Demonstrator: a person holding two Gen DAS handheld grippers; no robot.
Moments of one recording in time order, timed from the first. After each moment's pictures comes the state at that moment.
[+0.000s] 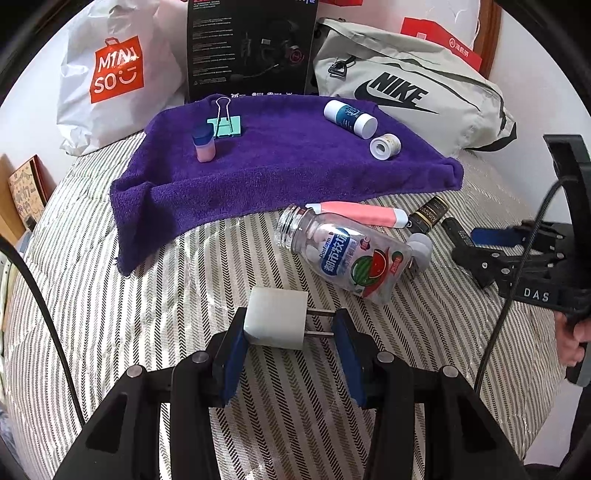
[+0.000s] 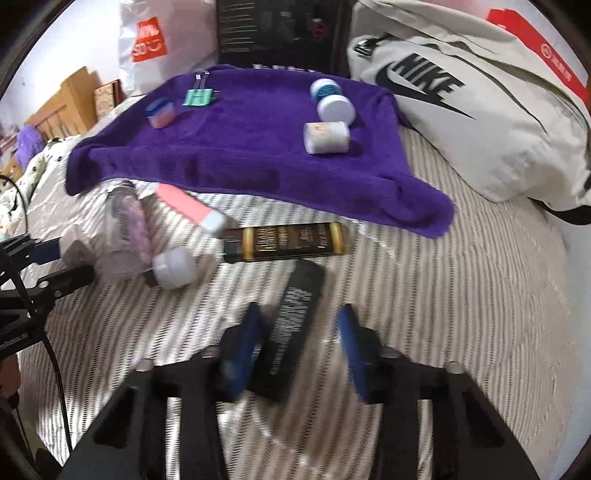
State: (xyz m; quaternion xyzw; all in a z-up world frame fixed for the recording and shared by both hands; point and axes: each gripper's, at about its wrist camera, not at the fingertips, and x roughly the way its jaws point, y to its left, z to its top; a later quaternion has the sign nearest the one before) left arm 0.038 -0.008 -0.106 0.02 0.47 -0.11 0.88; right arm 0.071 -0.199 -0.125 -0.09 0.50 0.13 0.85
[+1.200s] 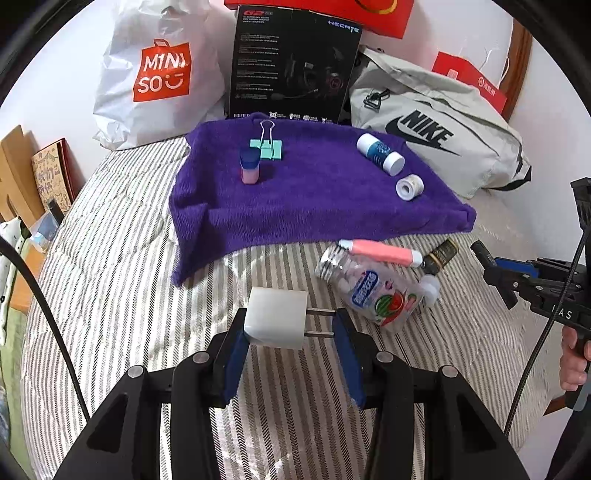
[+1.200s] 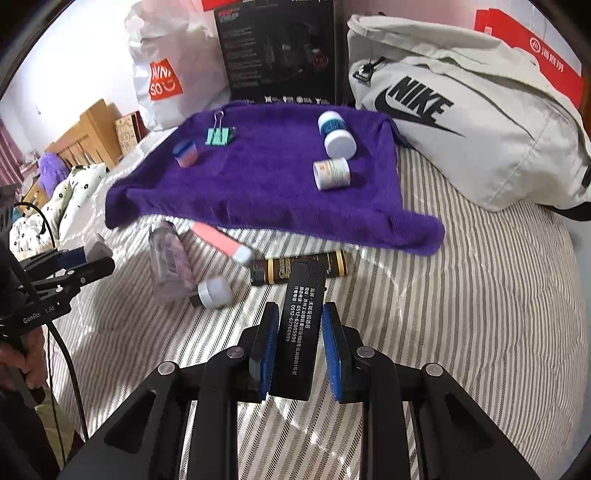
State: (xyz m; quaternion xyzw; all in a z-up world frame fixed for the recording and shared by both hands) left arm 0.040 0.022 -0.081 -0.03 0.45 -0.07 0.89; right arm 0.072 -0.216 -0.086 -0.04 0.48 0.17 0.86
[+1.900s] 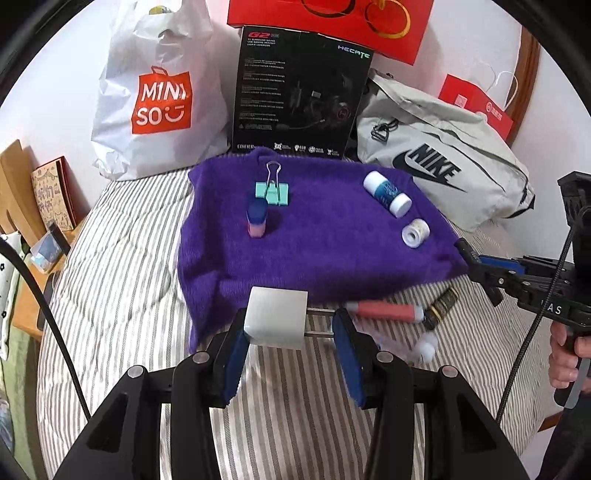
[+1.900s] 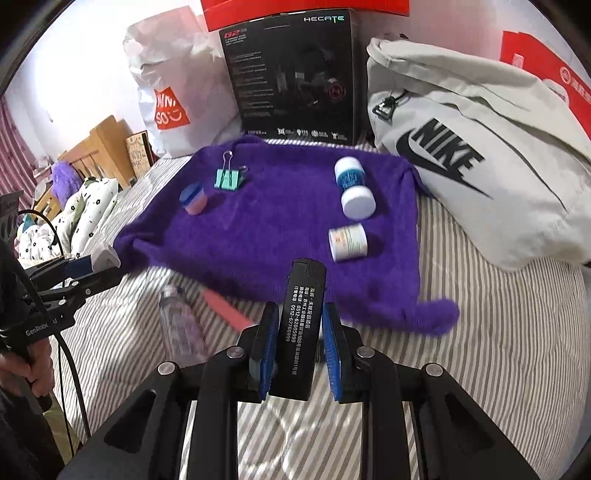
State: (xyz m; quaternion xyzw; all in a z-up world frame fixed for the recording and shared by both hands) left arm 0.080 0.031 -0.053 -0.03 0.43 -0.07 0.90; right arm 0.128 -0.199 -0.062 -0.03 0.46 0.20 0.86
